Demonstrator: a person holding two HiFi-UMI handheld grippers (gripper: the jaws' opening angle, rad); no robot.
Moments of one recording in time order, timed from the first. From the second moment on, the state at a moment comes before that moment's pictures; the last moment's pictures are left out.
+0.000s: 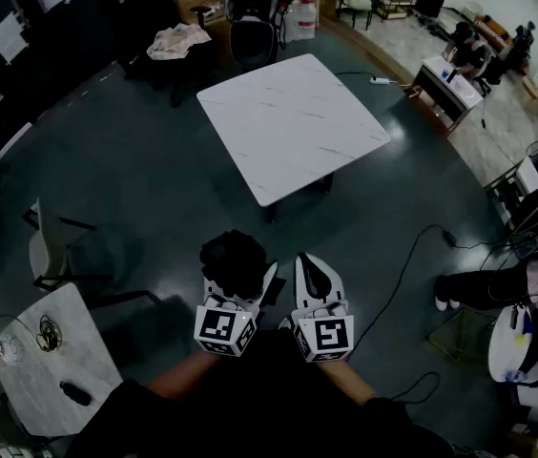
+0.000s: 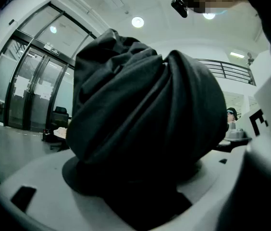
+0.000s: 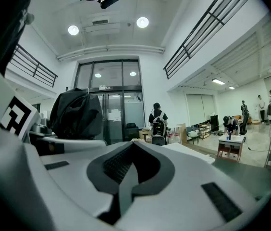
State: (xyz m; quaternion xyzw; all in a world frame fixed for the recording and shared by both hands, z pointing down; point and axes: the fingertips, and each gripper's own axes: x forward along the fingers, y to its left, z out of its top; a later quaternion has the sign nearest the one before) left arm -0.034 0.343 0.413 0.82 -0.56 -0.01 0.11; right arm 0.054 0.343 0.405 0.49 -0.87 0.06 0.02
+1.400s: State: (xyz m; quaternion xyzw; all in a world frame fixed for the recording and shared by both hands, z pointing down) left arm -0.032 0.134 0.452 0.81 -0.56 -0.03 0.19; right arm 0.104 0.141 0.413 0.54 -0.84 0.05 0.04
